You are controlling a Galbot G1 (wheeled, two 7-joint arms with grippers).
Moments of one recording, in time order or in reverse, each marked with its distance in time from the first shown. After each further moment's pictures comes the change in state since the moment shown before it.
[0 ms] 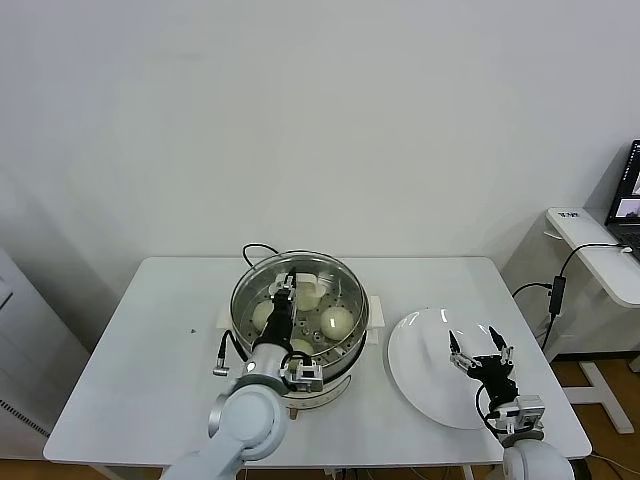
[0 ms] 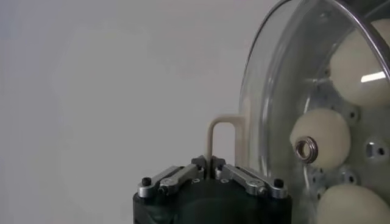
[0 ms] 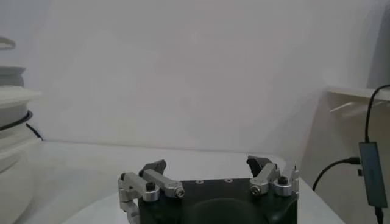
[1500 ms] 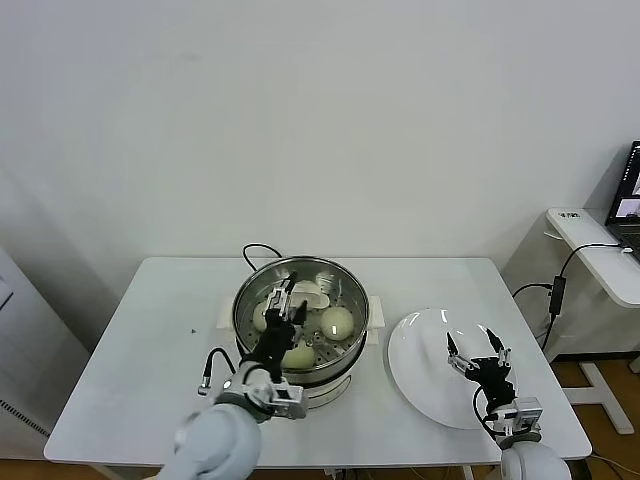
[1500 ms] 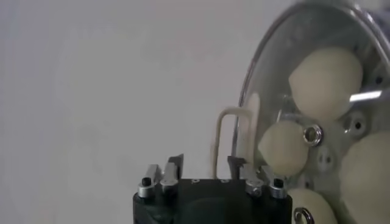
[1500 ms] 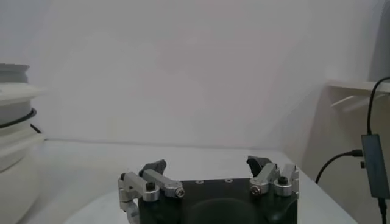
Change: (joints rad) left arm 0.119 0.075 -0.091 -0.184 -0.361 -0.123 0.006; right arm 0.003 0.013 0.002 -0.010 0.000 0.005 -0.019
